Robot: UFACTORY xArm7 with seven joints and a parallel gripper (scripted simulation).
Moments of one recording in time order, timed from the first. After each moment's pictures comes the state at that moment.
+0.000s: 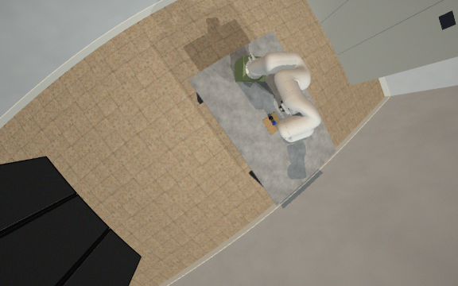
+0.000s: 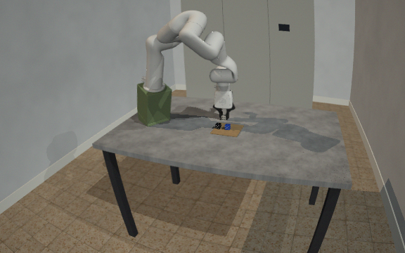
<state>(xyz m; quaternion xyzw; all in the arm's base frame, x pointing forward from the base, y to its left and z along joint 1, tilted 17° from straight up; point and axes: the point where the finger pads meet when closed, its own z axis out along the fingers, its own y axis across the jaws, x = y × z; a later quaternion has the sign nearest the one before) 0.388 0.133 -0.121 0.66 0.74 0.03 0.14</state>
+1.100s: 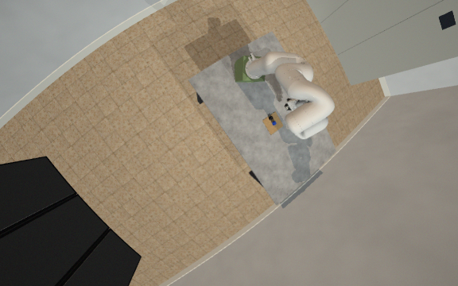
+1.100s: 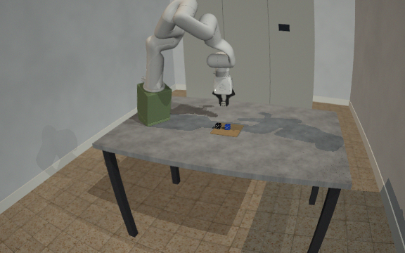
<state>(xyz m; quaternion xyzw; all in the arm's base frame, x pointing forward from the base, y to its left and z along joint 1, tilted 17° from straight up) 0.368 0.146 -0.044 0.66 0.74 0.03 0.15</state>
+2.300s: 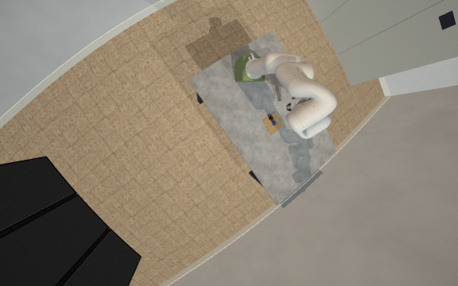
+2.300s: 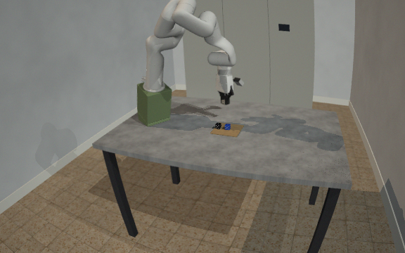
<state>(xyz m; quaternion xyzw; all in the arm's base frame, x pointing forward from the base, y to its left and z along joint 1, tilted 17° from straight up) 0.372 0.149 -0.032 0.84 0.52 0.06 0.12</state>
